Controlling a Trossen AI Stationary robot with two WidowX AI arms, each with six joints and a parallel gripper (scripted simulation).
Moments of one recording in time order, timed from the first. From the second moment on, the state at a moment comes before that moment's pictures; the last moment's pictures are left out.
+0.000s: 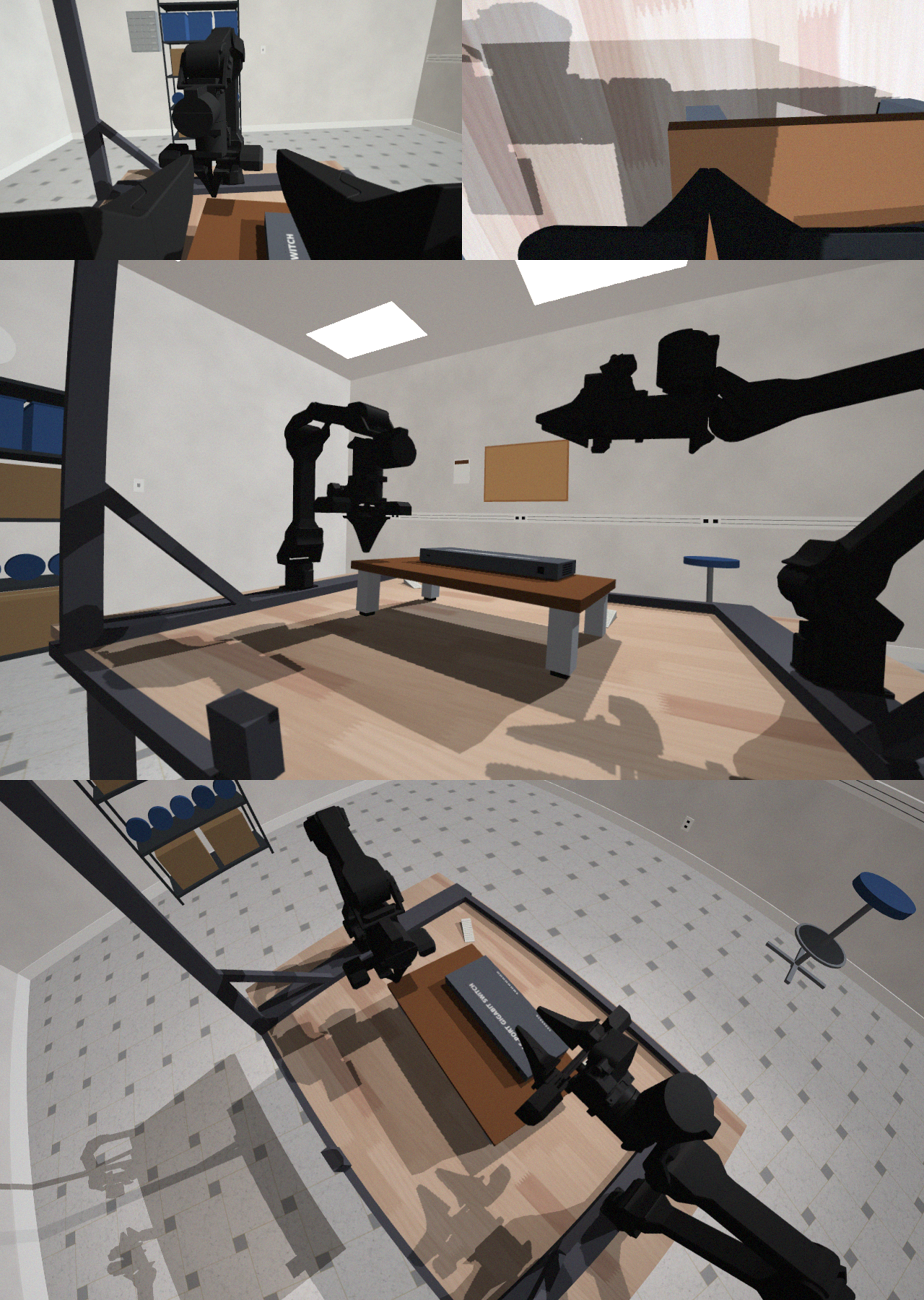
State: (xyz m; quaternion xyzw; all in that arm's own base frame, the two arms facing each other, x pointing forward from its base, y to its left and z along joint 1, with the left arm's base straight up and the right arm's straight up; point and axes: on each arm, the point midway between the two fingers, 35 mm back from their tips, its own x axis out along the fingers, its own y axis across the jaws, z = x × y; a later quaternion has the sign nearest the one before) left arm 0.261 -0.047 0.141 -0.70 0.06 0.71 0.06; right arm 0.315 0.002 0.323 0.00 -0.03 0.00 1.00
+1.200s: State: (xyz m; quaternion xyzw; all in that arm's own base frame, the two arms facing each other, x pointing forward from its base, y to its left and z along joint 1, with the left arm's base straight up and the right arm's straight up) left arm 0.261 -0.047 0.117 -0.70 0.06 0.71 0.06; right arm 0.315 0.002 0.323 0.00 -0.03 0.00 1.00
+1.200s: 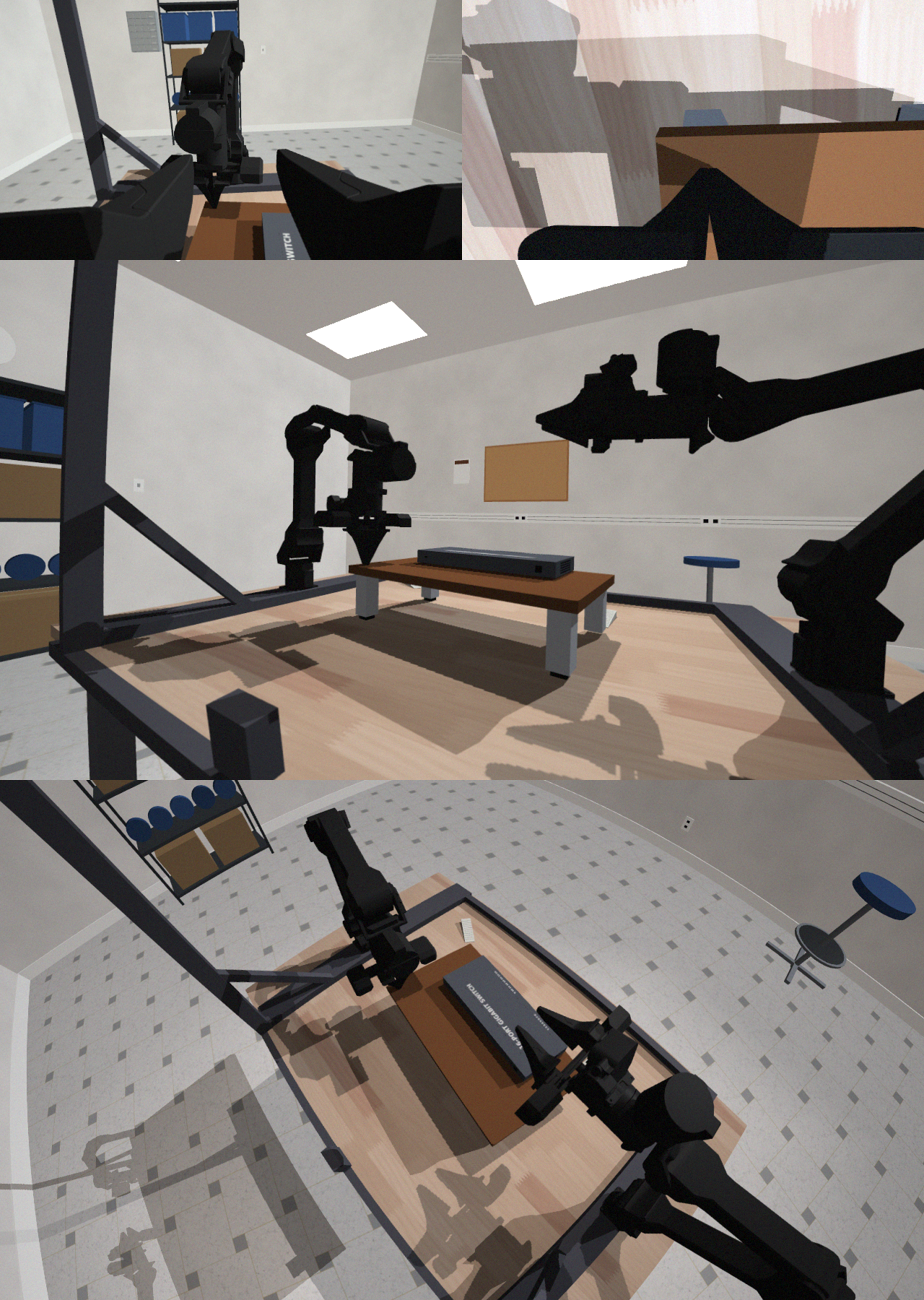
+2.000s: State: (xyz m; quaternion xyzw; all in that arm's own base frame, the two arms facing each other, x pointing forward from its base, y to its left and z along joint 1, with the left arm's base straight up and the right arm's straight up) left arm 0.261 -0.047 0.117 -0.70 0.06 0.71 0.06; right arm 0.324 -0.009 0.310 0.02 0.00 -0.01 1.00
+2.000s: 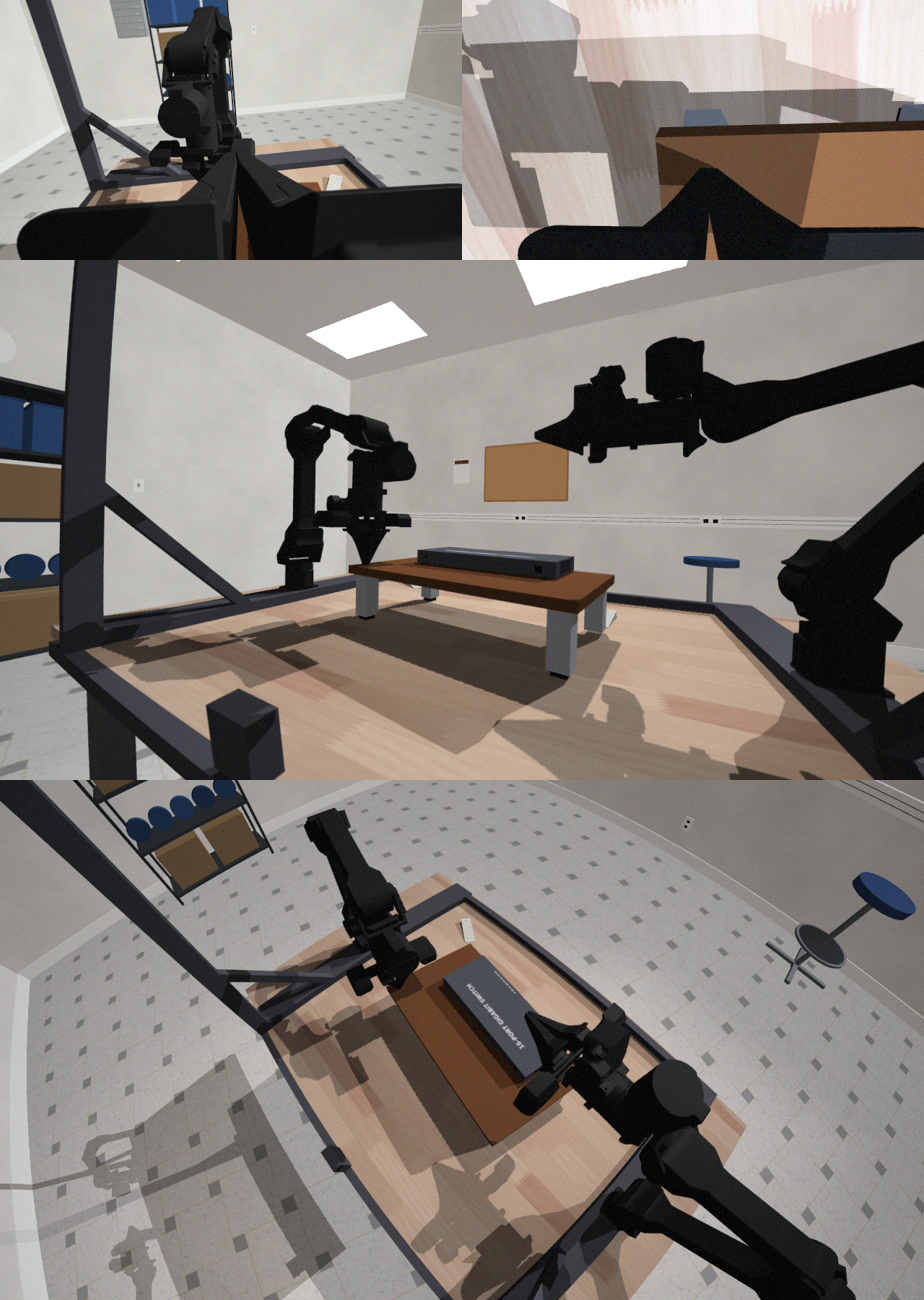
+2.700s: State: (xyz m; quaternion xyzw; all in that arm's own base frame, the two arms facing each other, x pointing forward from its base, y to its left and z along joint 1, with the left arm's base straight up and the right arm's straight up) left arm 0.261 -0.047 0.117 -0.70 0.06 0.71 0.06; right arm 0.358 -0.127 0.190 0.37 0.24 -0.19 0.88
